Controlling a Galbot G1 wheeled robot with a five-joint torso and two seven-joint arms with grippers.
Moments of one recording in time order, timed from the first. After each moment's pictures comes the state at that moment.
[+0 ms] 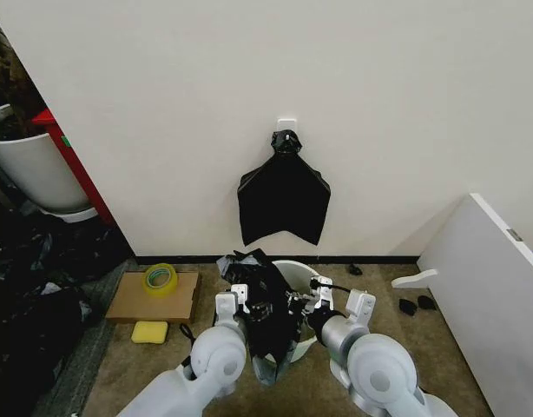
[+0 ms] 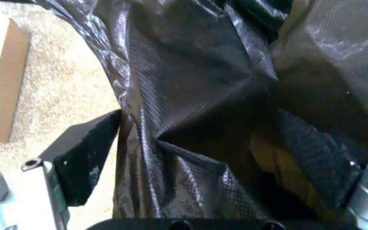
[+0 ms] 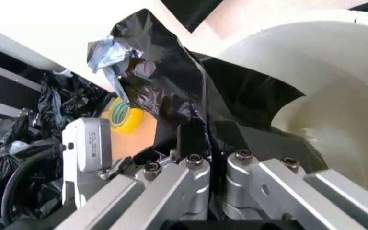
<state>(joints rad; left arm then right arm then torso) 1.03 -1.14 0.16 -1.95 -1.05 0.52 -0.86 -1.25 1.13 0.05 2.23 1.16 -0.47 0.62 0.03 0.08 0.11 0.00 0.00</state>
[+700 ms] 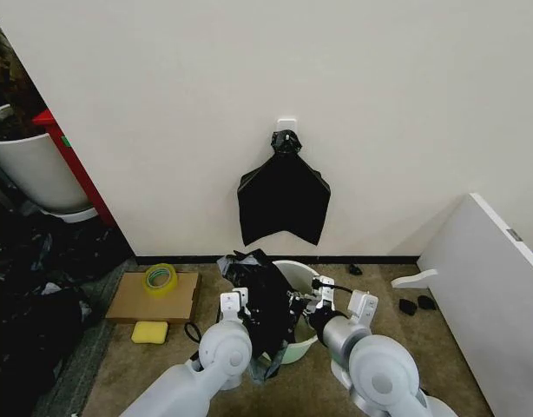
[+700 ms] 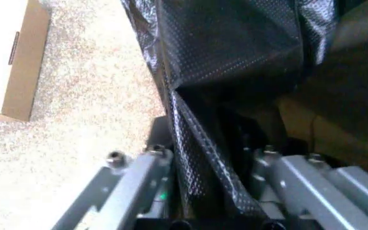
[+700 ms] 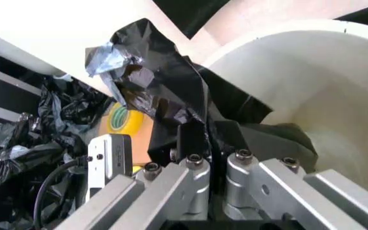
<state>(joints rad) 1.02 -1.16 0.18 -1.89 -1.07 0.54 -0.94 -1.26 1.13 0.07 2.24 1.15 -0.46 0.63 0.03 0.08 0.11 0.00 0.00</state>
